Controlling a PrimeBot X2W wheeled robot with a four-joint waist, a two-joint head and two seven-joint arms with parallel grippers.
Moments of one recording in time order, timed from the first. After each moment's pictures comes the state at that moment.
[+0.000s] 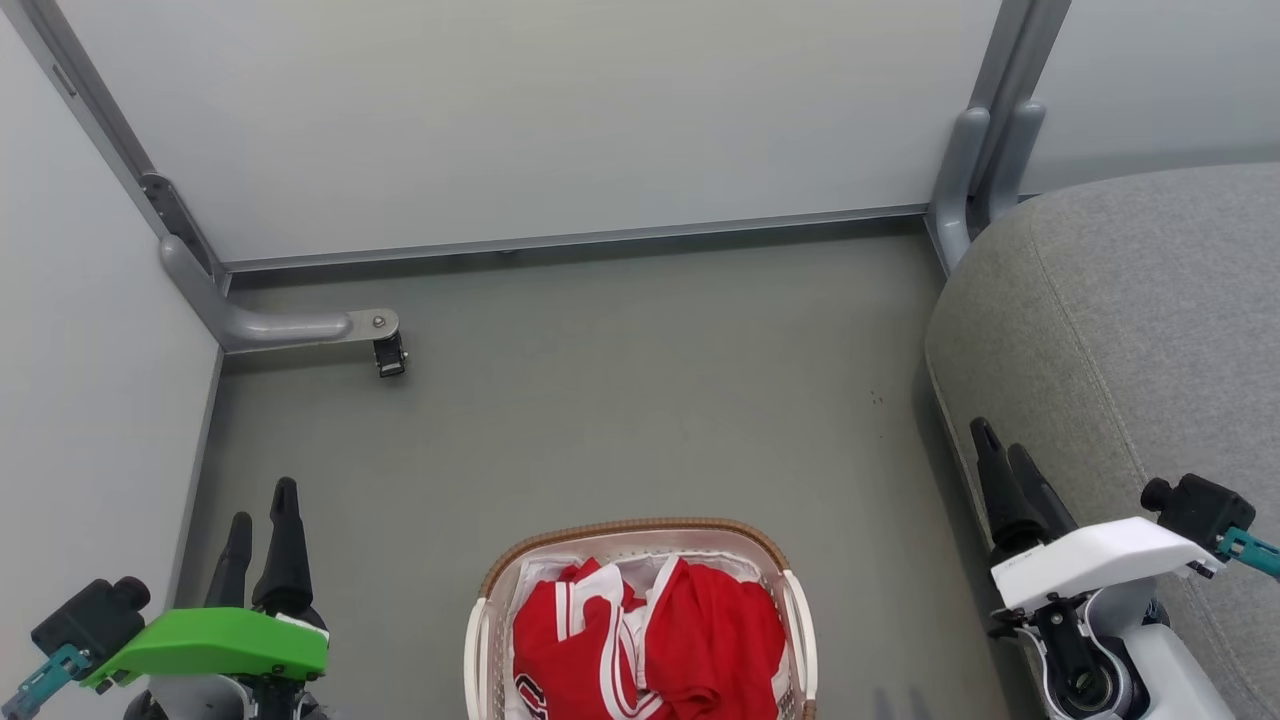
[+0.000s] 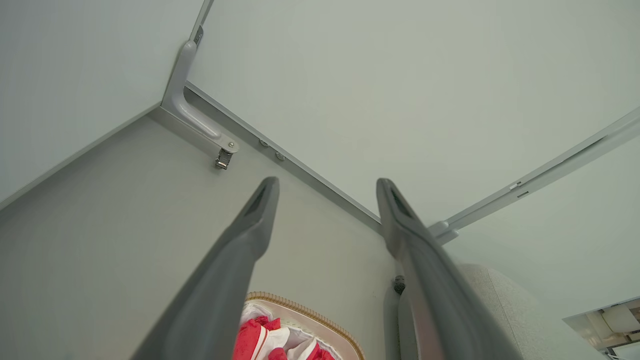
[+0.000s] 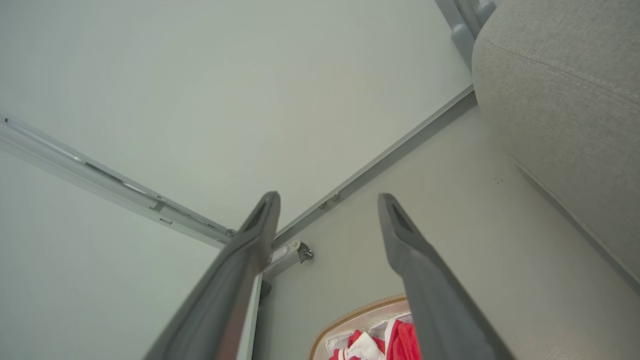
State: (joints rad) left arm -0.08 0.11 0.03 0.32 -0.88 -0.13 -0.09; right arm -0.15 -0.11 0.08 0.28 0.97 0.13 -0.09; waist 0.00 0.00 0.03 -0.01
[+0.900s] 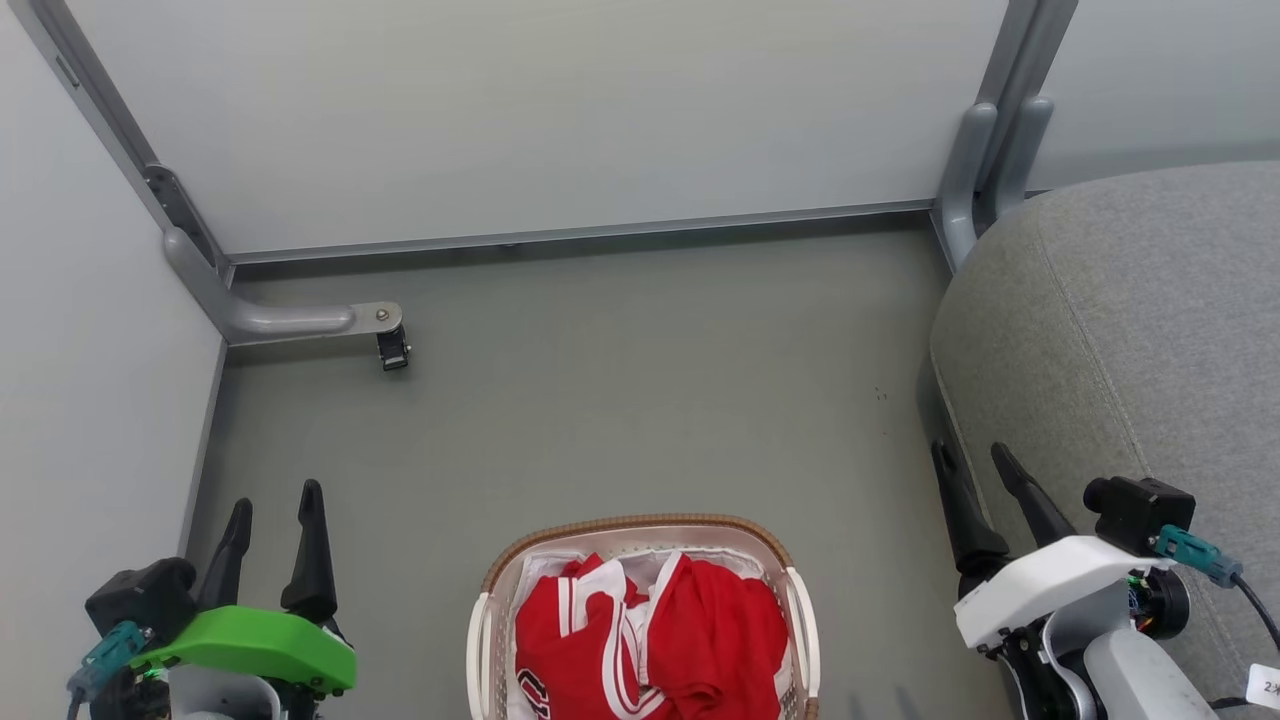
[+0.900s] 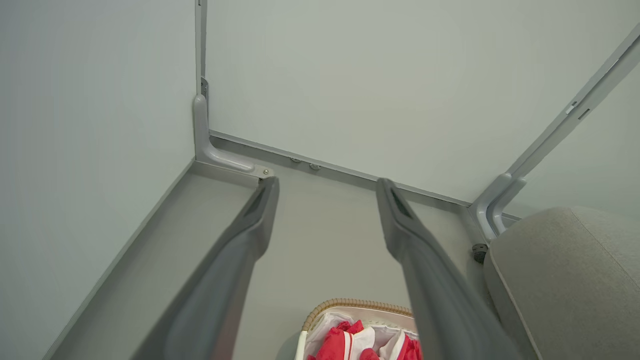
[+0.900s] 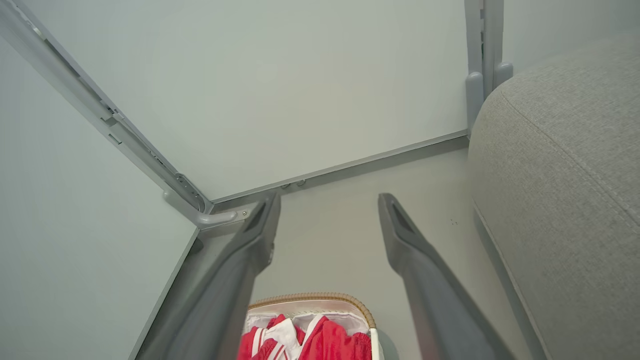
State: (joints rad) left arm -0.09 0.12 0.01 0.35 -0.49 -0.13 -0.16; right arm -0.15 -0.13 0.15 0.31 0.58 0.13 -0.16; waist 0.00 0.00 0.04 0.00
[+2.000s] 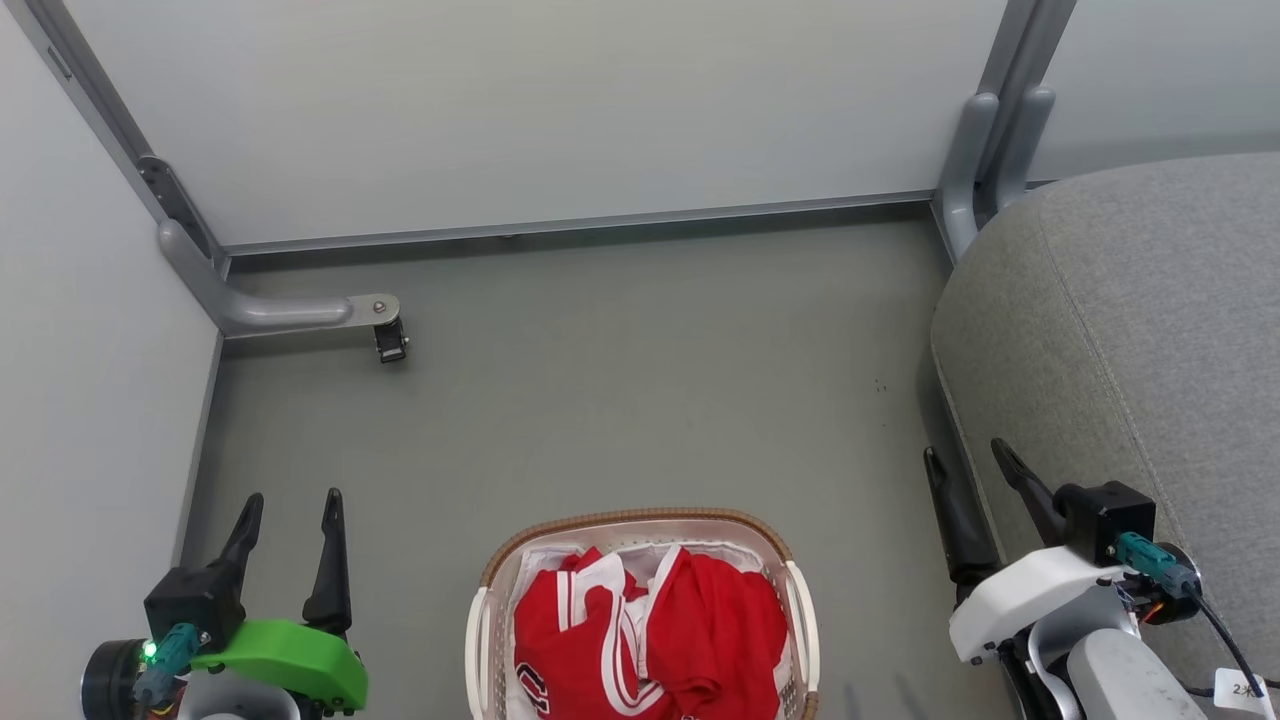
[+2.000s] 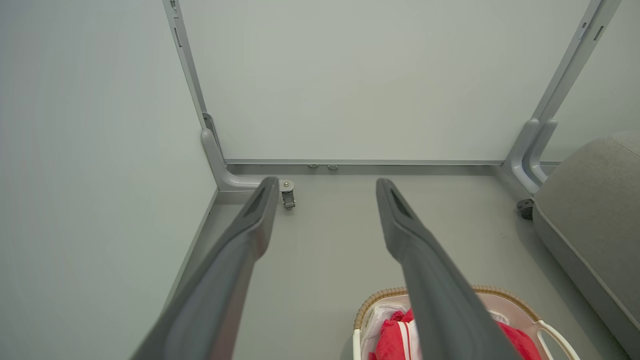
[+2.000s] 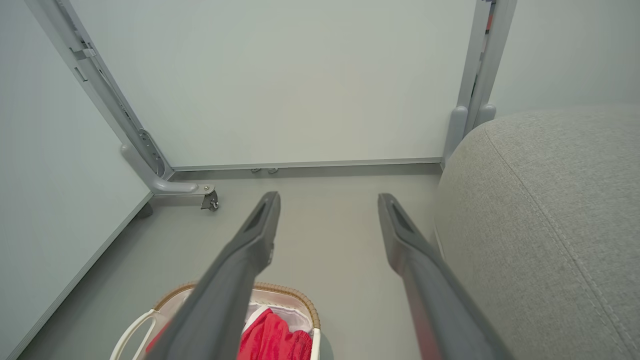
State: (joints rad) left arm -0.09 0.13 -0.01 0.38 -0.22 -0.13 -0.23; right arm -0.17 -0.12 0.14 0.38 0.30 0.13 -0.23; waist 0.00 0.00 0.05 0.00
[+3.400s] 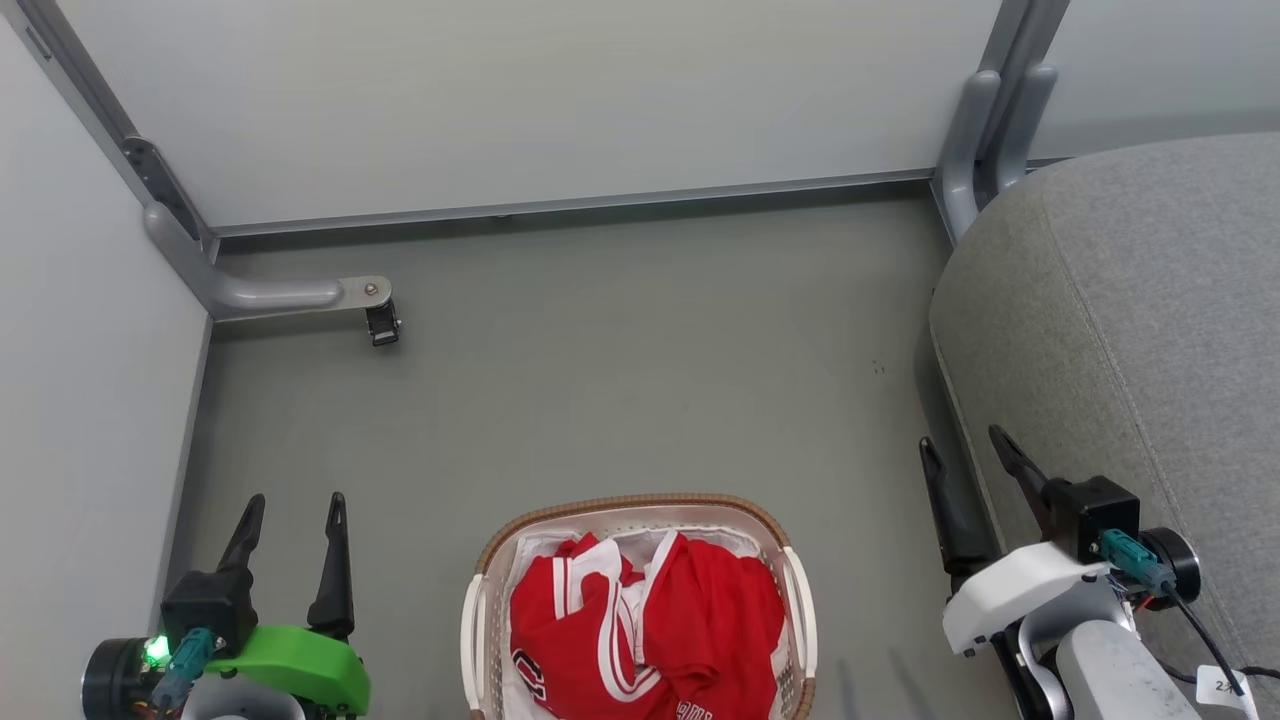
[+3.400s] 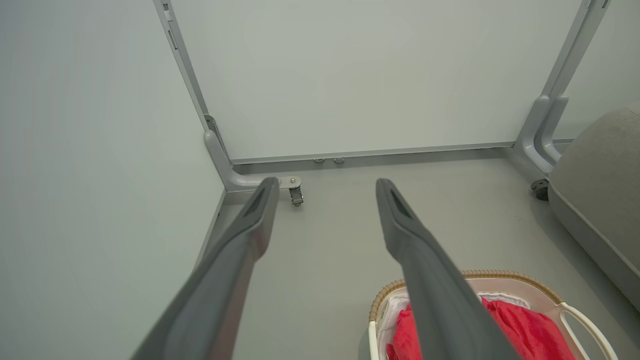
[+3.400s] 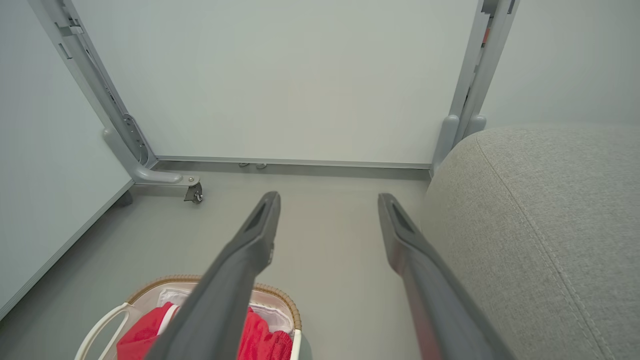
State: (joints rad) left arm -0.09 0.12 0.01 0.39 -0.12 -0.13 -0.26; right arm -0.19 -0.09 0.10 0.40 0.18 0.13 -0.26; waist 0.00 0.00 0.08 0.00
